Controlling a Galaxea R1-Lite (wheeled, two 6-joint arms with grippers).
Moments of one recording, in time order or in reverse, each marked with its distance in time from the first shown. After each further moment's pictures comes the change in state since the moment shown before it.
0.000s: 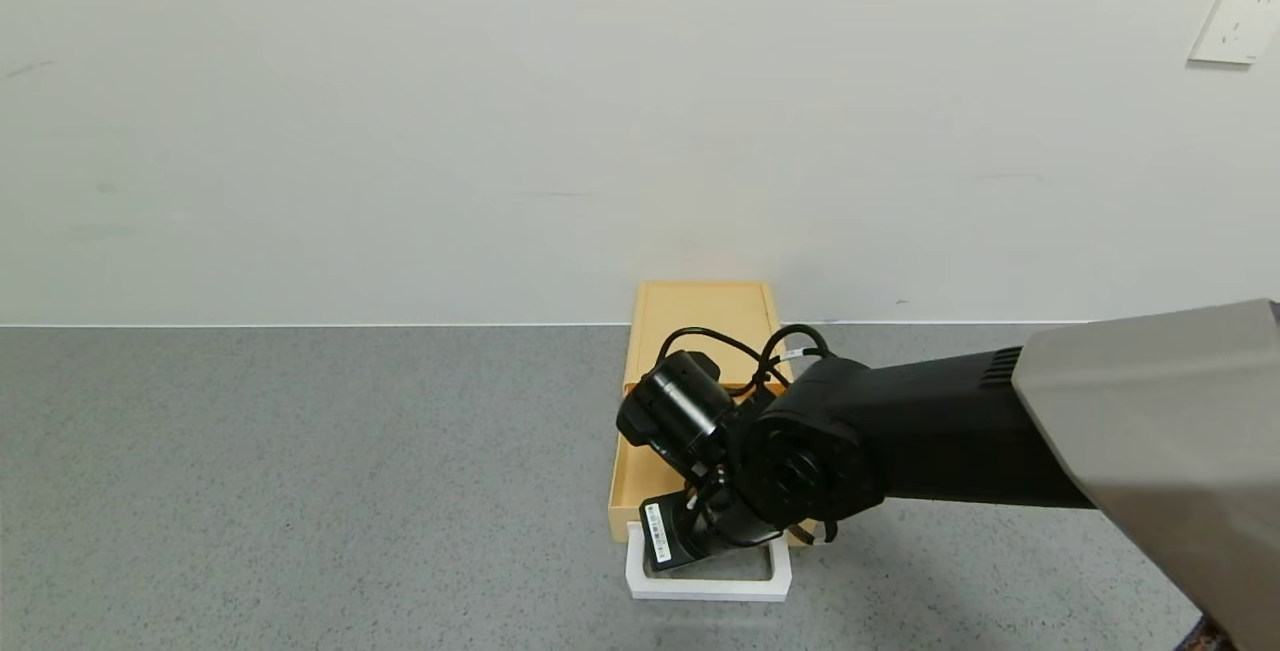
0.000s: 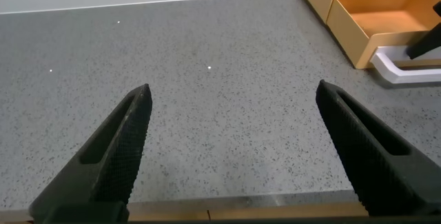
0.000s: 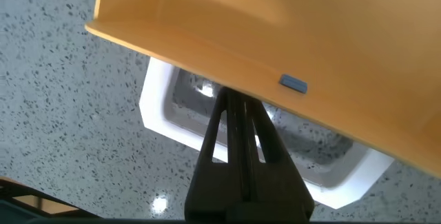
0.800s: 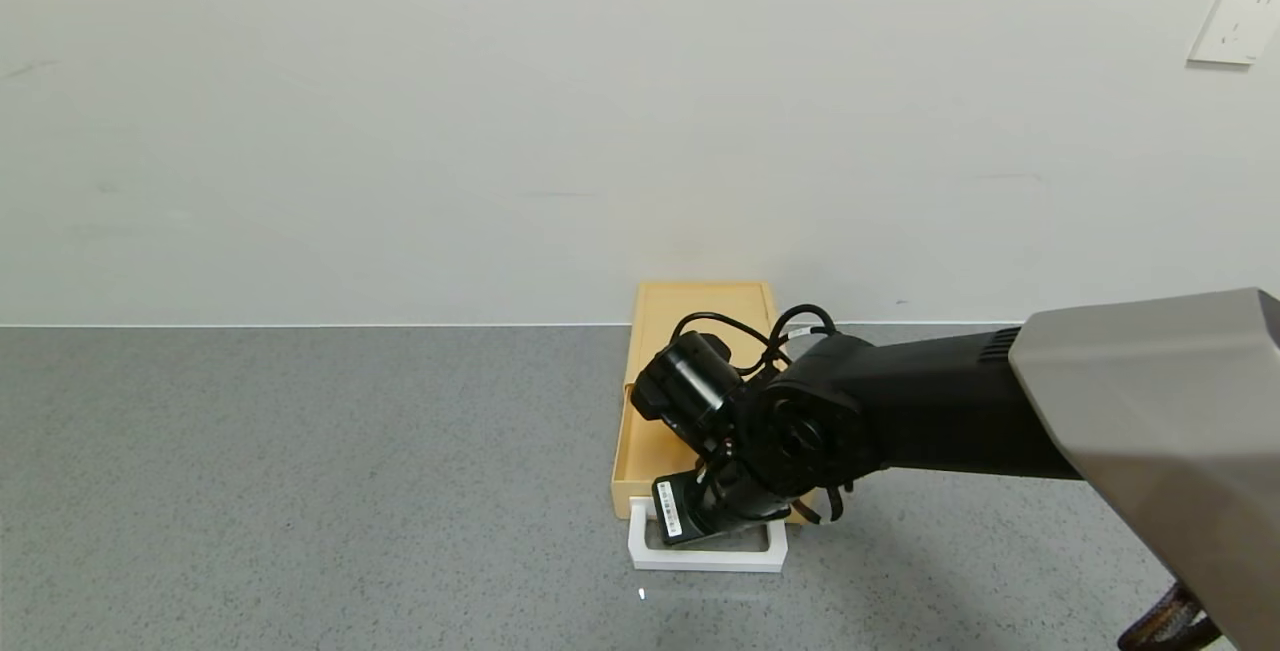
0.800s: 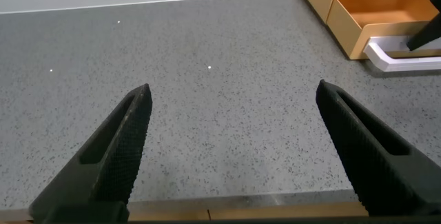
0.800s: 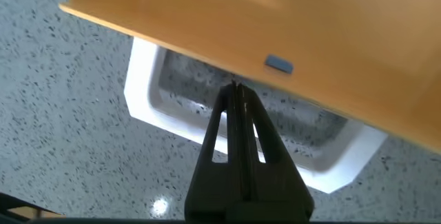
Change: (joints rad) left arm 0.000 0.000 0.000 0.000 0.000 0.001; right arm -0.034 0.020 -0.066 0.054 -0.001 -0.013
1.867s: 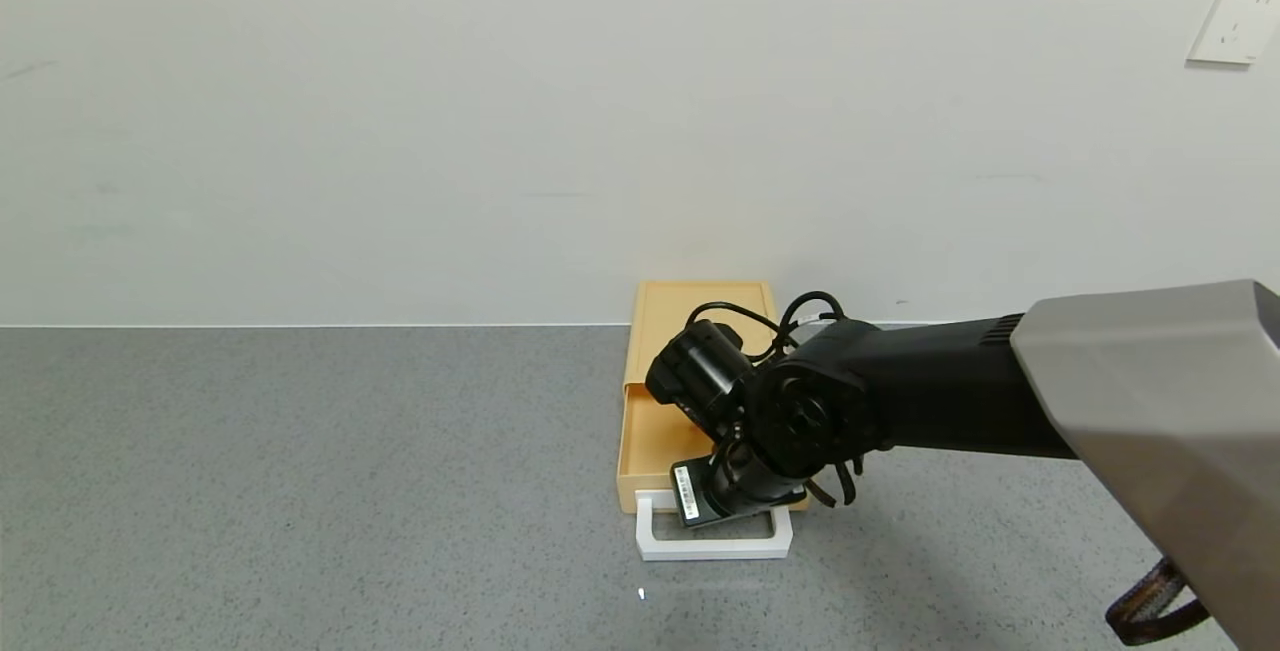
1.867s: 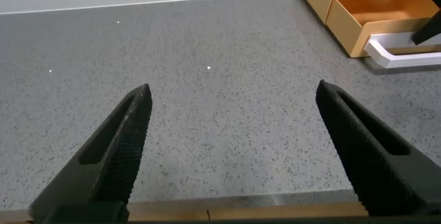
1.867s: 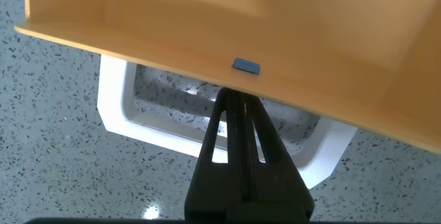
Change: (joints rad) left arm 0.000 0.000 0.000 0.000 0.000 -0.001; right arm -0.044 0.015 -0.040 0.044 -0.056 -0.023
